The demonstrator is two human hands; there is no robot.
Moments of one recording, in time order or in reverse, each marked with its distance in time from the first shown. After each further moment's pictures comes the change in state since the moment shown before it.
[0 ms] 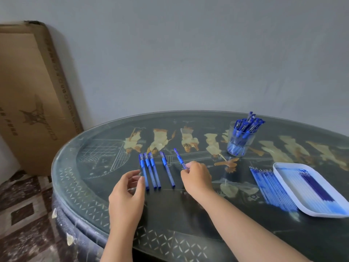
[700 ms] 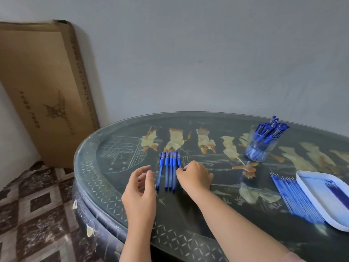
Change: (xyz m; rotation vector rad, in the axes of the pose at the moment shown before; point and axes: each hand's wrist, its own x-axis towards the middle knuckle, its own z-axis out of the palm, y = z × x) left_hand 0.000 -0.001 -0.004 -0.269 0.132 -0.023; right_hand 0.006 -0.038 0.043 -0.095 0.009 0.074
